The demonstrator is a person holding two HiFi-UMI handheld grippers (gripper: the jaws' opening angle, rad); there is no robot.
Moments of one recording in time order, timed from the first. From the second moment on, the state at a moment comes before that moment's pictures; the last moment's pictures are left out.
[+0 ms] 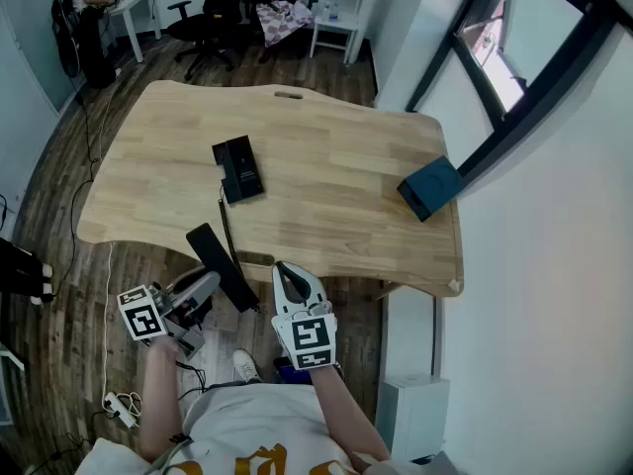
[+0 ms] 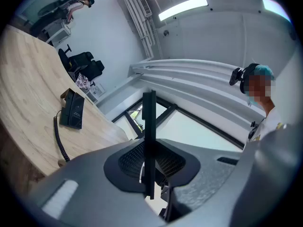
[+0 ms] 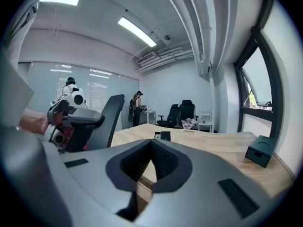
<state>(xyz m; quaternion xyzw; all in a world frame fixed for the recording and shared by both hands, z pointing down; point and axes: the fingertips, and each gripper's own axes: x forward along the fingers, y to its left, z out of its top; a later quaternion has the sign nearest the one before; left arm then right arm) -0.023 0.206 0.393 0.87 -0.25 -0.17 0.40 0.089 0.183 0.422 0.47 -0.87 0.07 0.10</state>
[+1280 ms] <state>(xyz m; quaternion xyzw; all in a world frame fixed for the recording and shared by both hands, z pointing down) -0.010 0.196 0.405 0.85 -0.30 -0.16 0.40 0.144 0.174 0.427 0.47 -0.87 0.09 0.09</state>
